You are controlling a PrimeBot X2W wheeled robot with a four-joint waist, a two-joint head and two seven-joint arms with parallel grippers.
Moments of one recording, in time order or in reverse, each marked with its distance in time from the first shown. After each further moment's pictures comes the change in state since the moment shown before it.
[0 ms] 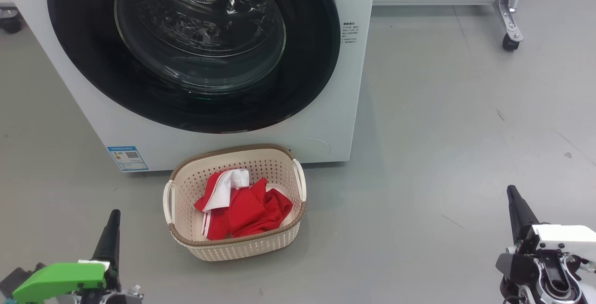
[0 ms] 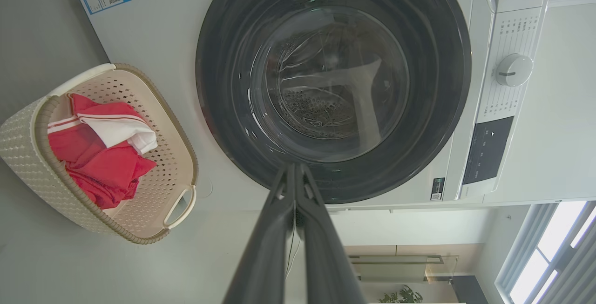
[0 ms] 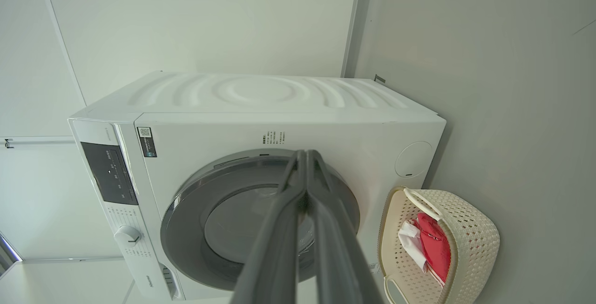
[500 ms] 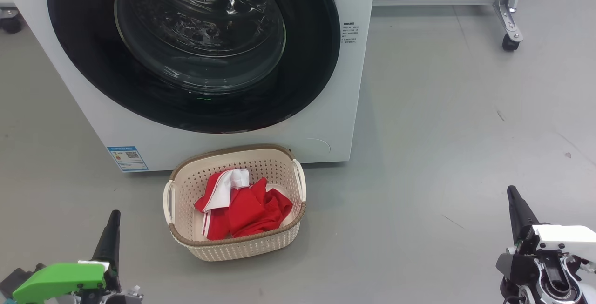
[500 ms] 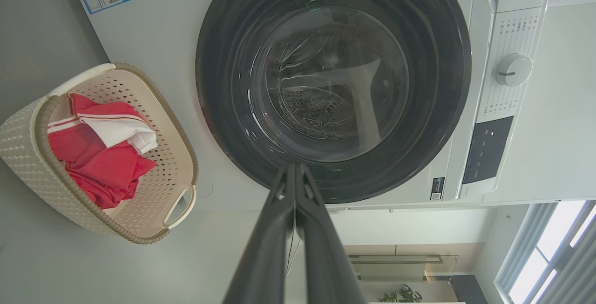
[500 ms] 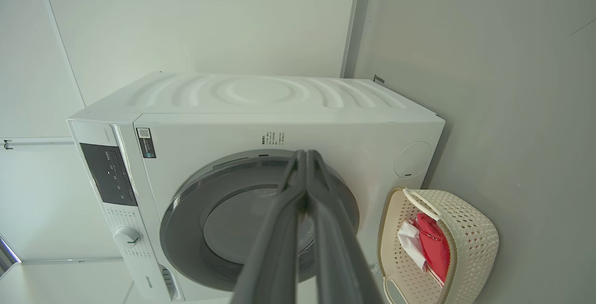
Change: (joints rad) left arm -0.001 0.000 0.002 0.007 0.000 -0.007 0.004; right arm 0.000 0.000 -0.001 0.004 0.000 0.000 0.000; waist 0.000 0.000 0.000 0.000
